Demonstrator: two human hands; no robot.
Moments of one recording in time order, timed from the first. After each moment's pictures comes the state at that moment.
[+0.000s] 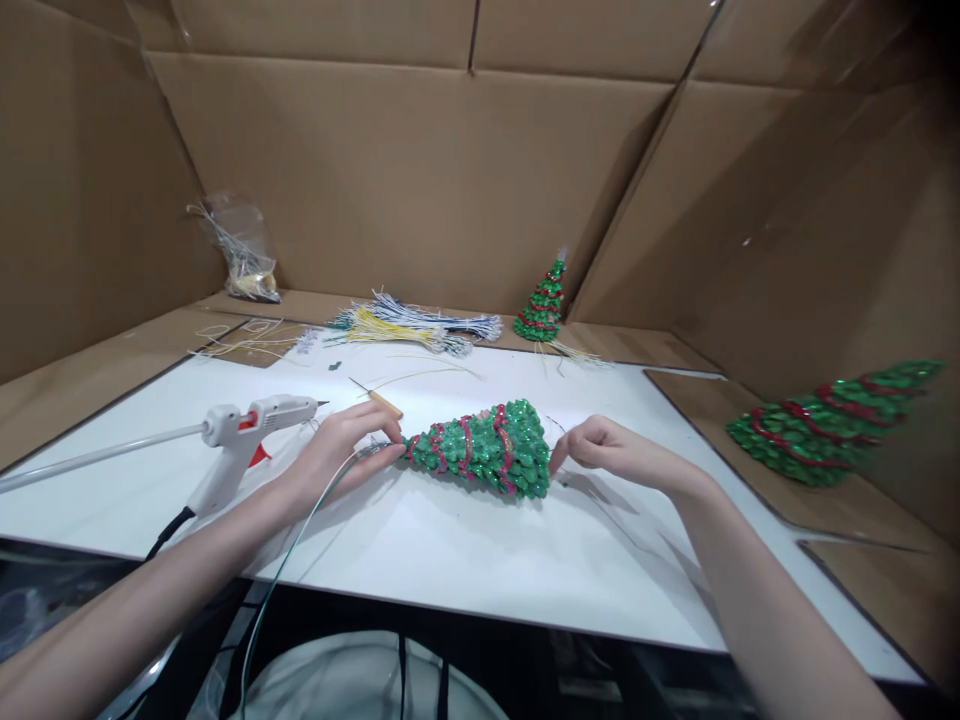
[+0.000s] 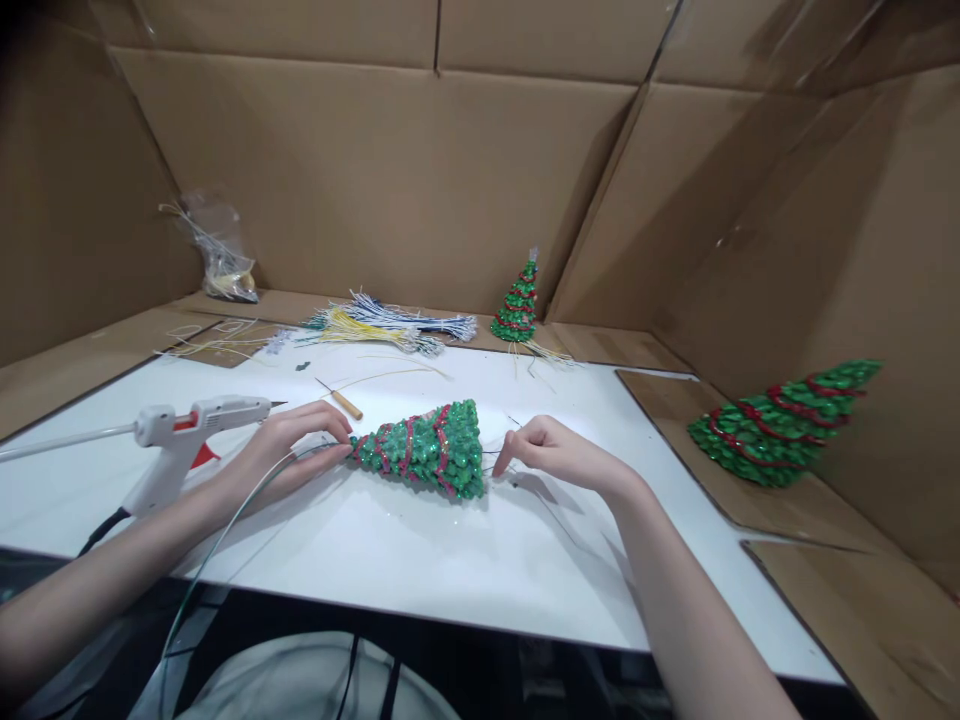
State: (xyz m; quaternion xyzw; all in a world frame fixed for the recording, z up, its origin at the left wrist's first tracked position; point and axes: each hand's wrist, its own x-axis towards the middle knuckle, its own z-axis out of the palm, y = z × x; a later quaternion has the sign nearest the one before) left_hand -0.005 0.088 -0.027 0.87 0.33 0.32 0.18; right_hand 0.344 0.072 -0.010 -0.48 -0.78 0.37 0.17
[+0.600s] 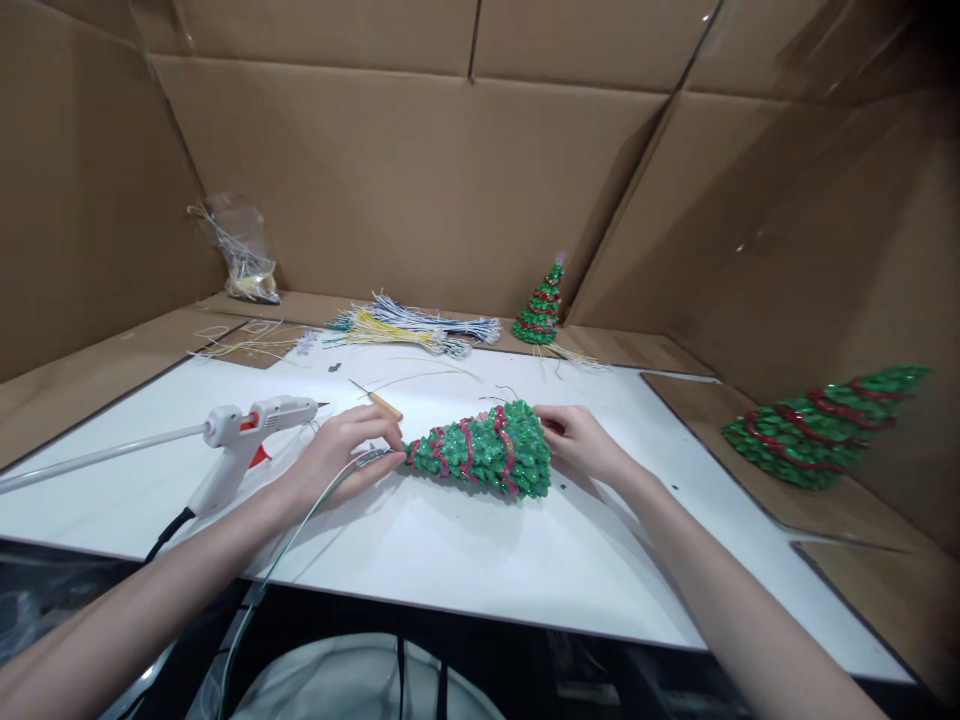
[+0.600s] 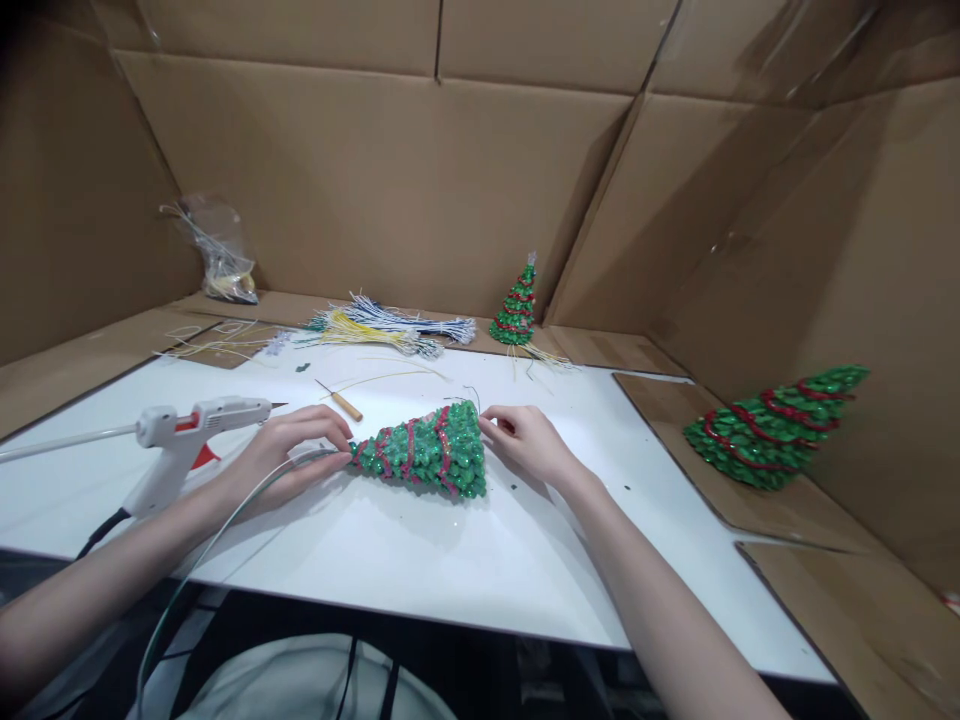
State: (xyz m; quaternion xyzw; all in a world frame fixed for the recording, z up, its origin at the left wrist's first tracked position) left_hand -0.007 0.084 -0.025 0.88 0.31 0.32 0.18; right_hand 0.323 0.093 -0.036 -0.57 -0.77 0.17 0.22
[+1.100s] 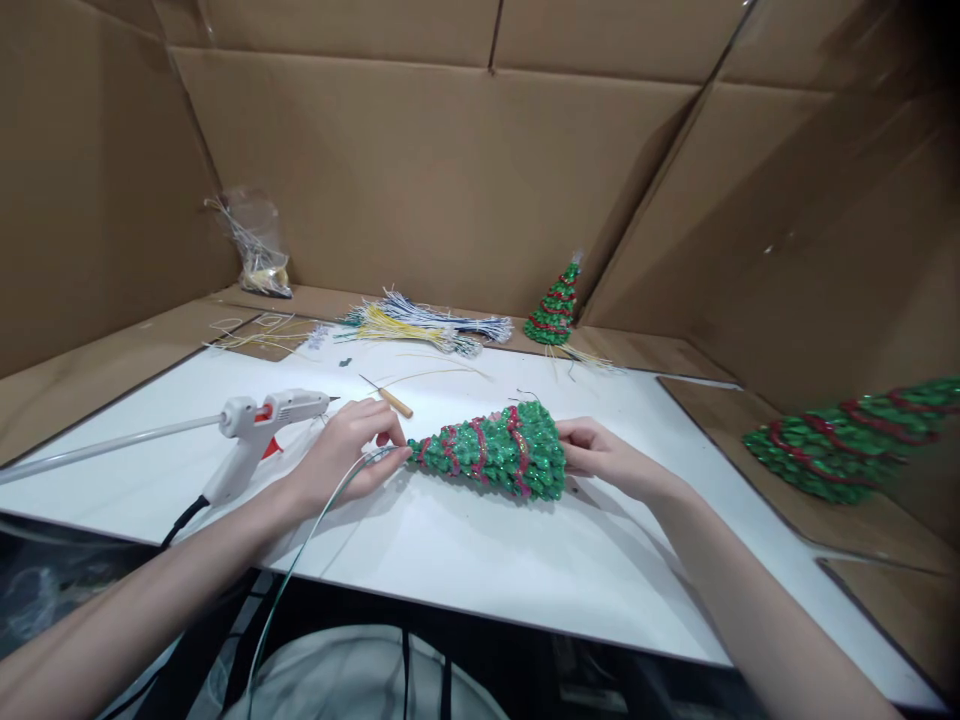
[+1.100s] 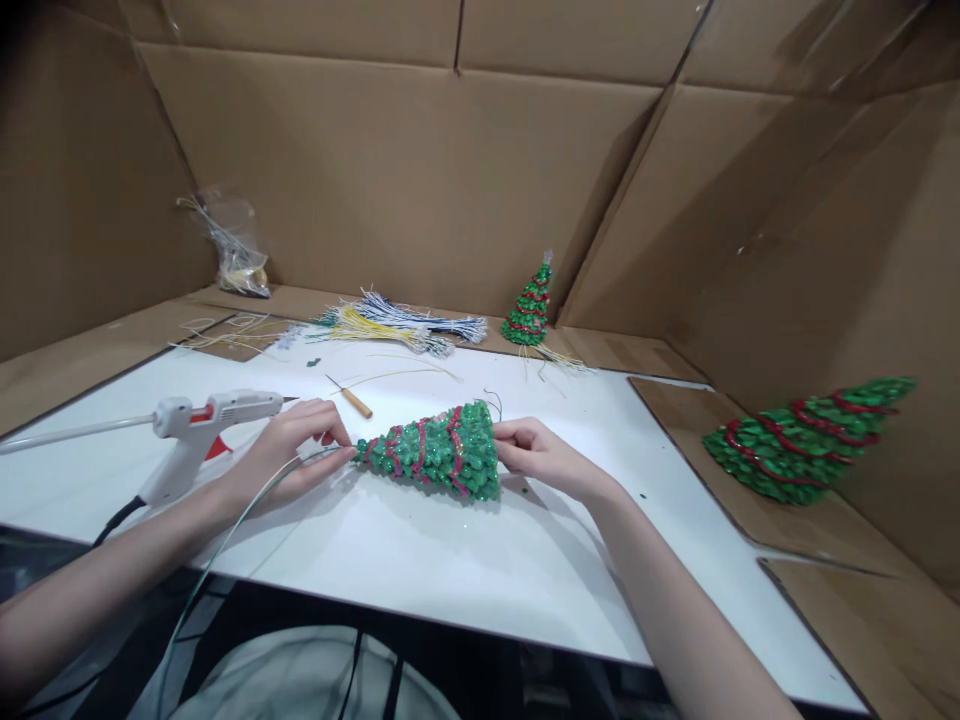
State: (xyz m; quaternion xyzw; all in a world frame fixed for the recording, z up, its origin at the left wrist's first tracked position) left_hand -0.007 0.082 -0.025 0.88 0.35 0.32 0.10; right_hand 0.315 0.076 -0.020 -0.46 -0.71 0.49 0.23
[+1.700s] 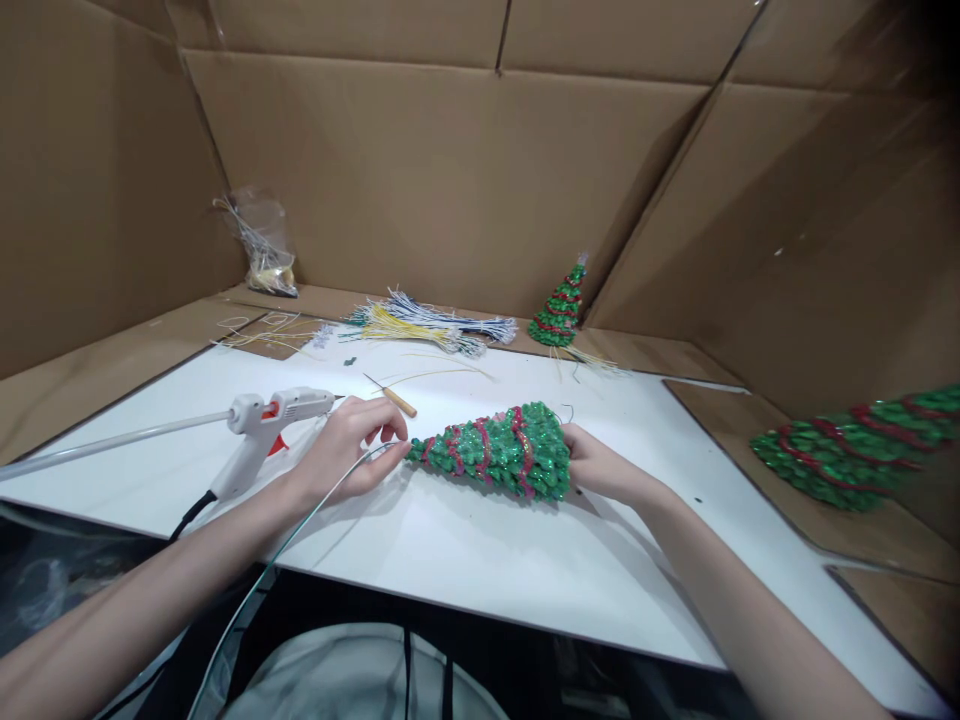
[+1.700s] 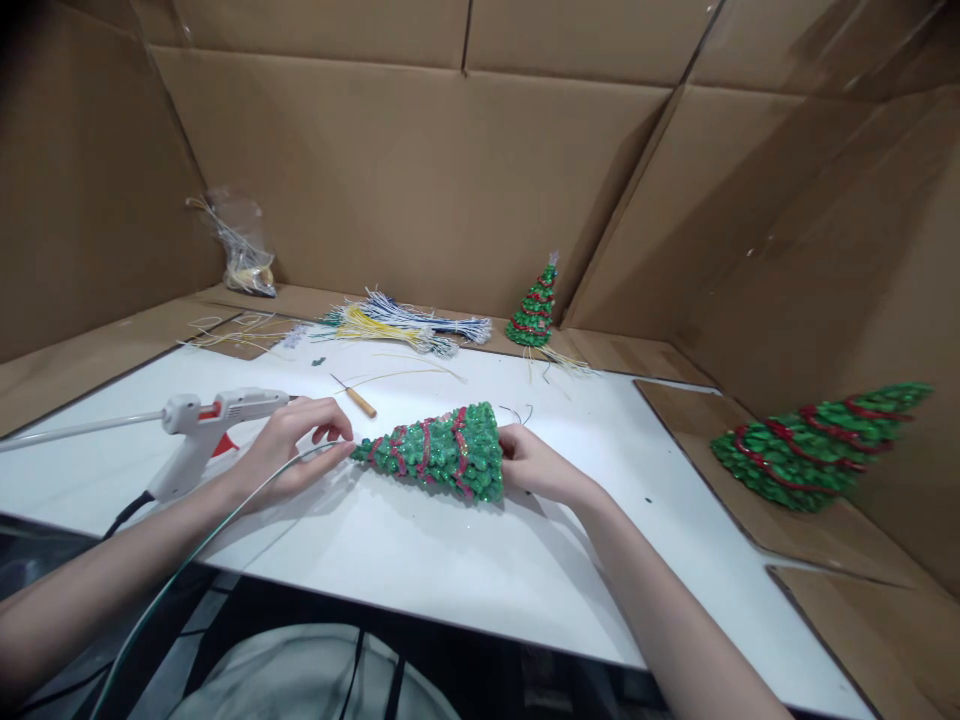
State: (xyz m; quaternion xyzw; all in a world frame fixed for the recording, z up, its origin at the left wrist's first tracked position) left_hand -0.009 0.079 -0.021 0.86 0.37 0.32 0.12; right_hand 0.298 0.080 -0.025 -0.44 -0.74 0.46 0.23
